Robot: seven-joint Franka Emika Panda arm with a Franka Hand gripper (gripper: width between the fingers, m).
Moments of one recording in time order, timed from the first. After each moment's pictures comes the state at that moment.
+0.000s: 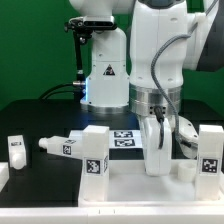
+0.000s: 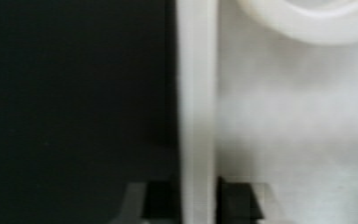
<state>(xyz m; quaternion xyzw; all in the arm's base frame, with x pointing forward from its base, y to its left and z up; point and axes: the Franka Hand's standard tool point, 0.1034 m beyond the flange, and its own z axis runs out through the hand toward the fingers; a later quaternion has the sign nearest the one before) 0.515 0.050 0.010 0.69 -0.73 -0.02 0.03</state>
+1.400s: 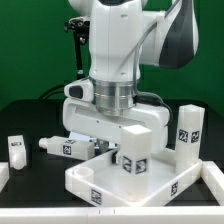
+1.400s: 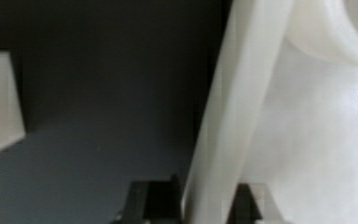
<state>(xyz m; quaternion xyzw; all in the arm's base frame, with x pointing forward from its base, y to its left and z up) 0.480 -0.022 0.014 0.98 -0.22 -0.04 0.03</state>
